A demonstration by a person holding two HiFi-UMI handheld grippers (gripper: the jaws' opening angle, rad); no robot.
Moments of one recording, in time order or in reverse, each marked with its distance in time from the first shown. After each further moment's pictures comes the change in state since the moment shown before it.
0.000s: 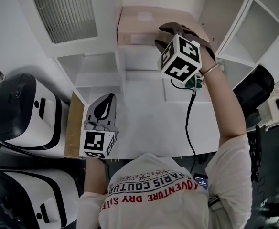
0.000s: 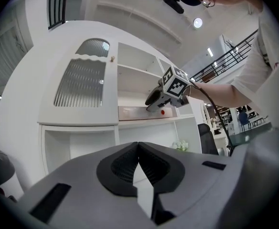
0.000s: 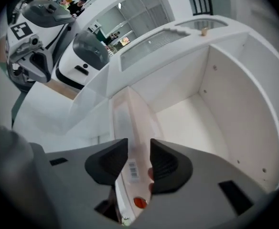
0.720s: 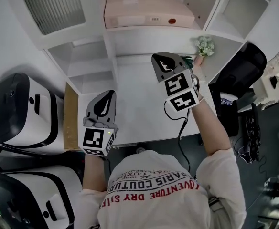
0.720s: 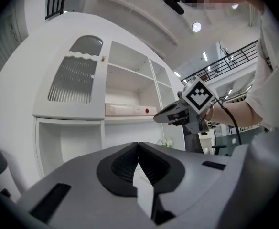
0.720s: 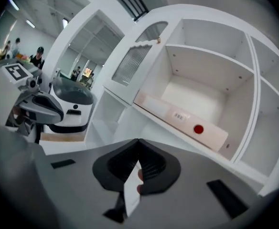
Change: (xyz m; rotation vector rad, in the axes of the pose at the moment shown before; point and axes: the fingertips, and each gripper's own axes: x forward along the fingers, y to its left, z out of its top) left arm -0.036 -0.045 -0.007 -0.025 0.035 -0.126; right arm -0.079 0.113 -0.028 0.625 -0.166 -0.028
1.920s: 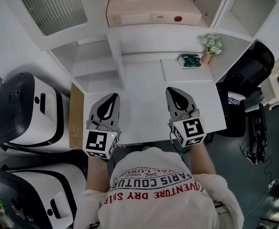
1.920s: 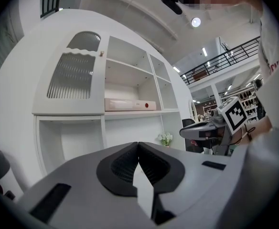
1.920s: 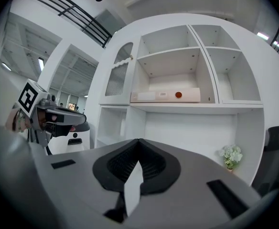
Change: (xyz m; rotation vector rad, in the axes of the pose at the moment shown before) left arm -0.003 0.001 -0.014 0.023 0.058 -0.005; right arm -0.059 0.049 -0.093 0.395 -0.200 -0.065
